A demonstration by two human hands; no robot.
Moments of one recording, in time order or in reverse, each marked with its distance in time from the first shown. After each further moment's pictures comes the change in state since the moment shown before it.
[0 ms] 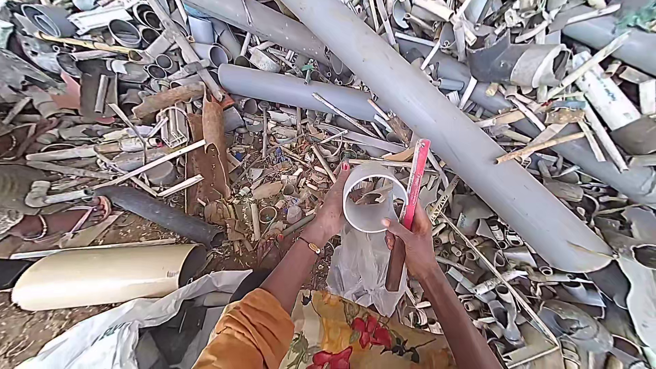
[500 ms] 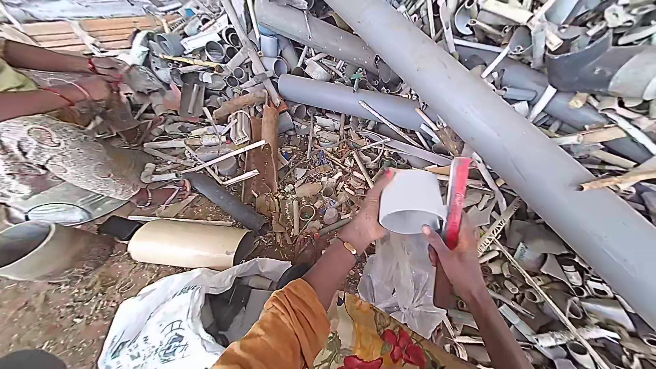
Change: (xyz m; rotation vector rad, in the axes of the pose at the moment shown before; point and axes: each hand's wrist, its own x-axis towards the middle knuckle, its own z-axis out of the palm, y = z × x) left_hand -0.010 0.026 -0.017 -0.258 -0.092 -0.123; right_hand 0.010 0.016 0.012 -0.459 -0.027 -0.097
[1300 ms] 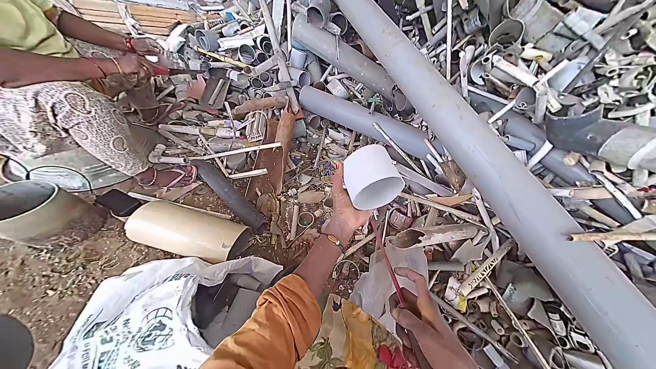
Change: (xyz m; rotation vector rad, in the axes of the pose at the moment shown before) left_hand -0.007 0.053 -0.029 -0.464 -0.044 0.395; right_hand -0.076 -0.067 0.018 0.114 -0.545 0.493
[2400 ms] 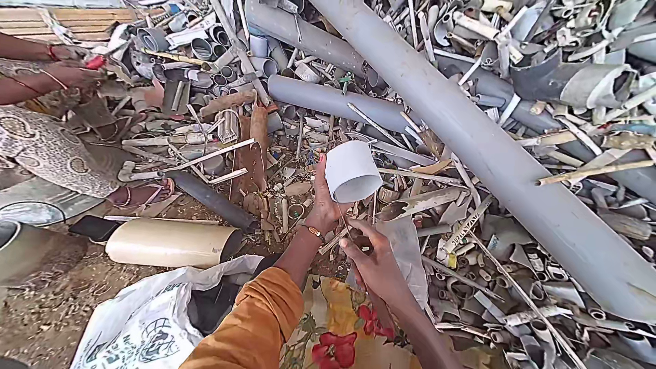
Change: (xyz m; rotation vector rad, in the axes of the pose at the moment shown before) left_hand -0.009 -0.017 -0.015 0.268 -0.008 -0.052; right_hand 0.043 -0.013 0.032 -0.043 0.134 -0.295
